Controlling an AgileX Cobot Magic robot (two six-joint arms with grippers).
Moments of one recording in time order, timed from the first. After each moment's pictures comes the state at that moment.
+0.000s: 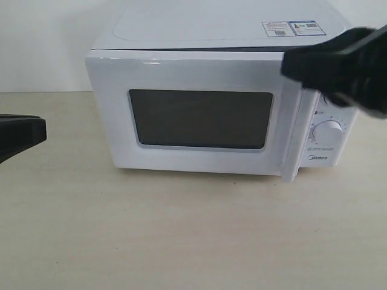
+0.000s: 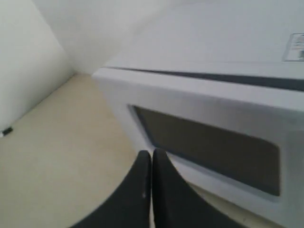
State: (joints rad) left arm -0.29 0.74 -0.50 -1.14 0.46 1.12; right arm 0.47 0.90 -0.67 0.83 0.18 -0.55
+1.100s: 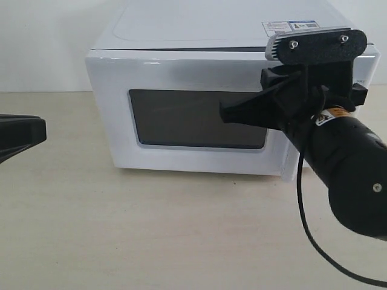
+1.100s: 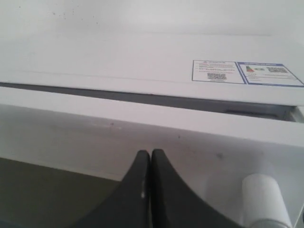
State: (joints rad) left arm -0.29 0.74 -0.50 -1.14 0.47 1.12; right arm 0.71 1.48 -0.60 0.84 -0.89 -0.55
